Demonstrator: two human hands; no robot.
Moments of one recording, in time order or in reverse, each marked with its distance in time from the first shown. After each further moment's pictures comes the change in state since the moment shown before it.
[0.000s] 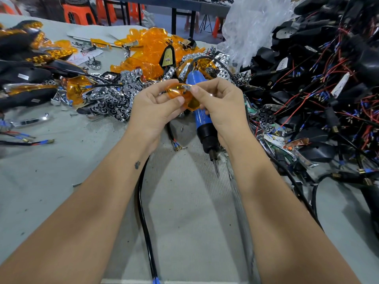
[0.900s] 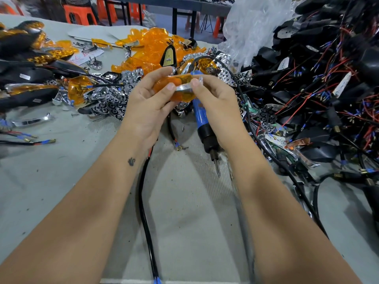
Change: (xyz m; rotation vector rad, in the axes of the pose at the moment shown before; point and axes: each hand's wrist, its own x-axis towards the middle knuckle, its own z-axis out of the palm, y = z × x) left_hand 0.005 0.006 -0.006 -0.125 -0.049 0.090; right_hand -0.002 -0.002 0.006 -0.185 -0.085 -0.046
